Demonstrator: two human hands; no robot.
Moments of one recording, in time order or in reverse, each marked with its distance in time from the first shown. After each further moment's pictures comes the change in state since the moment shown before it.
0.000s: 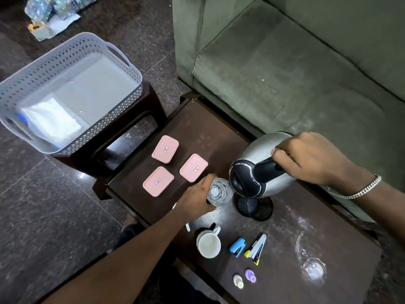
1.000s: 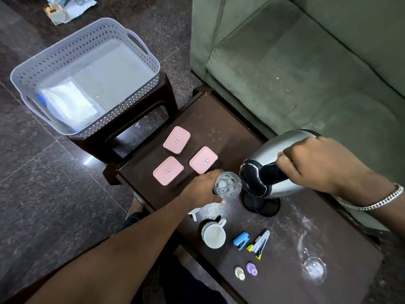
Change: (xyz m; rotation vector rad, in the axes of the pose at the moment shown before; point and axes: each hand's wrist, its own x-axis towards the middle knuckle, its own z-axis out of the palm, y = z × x) left_hand 0.003 -0.012 -0.005 -0.042 -0.033 -0.002; right_hand -0.004 -0.034 -0.011 -0.228 -0.044 -0.037
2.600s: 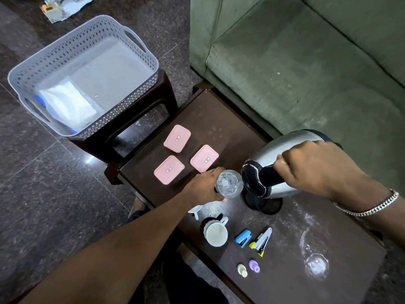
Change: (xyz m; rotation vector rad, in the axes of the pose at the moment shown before) left_hand 0.007 -0.006 0.000 0.061 -0.032 0.022; right_hand -0.002 -0.014 0.009 -0.058 -0.016 0.100
